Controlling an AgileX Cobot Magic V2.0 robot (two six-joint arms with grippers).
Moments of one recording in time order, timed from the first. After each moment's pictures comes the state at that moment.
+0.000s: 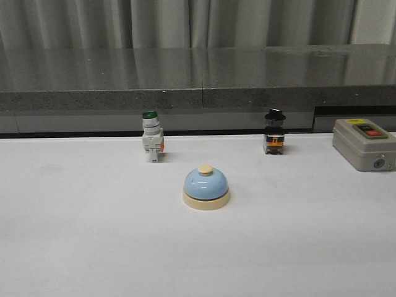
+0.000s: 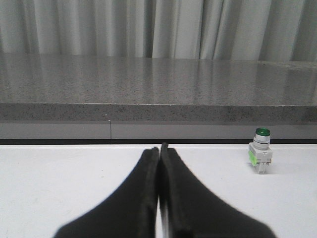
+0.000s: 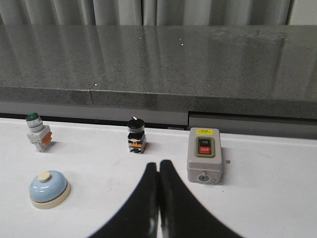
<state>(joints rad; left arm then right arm) -0.08 0.00 0.00 0.04 0.07 -0.07 0.11 0.18 -0.29 0.13 0.30 -0.09</state>
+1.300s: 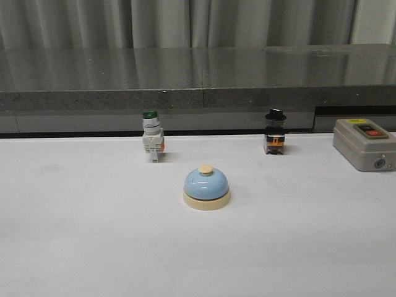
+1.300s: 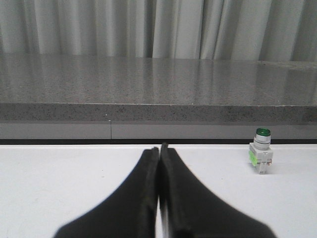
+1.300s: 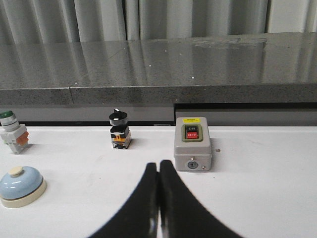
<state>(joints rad) -0.08 0.00 0.00 0.04 0.06 -0.07 0.11 -0.01 0.03 -0.03 0.07 0.09</state>
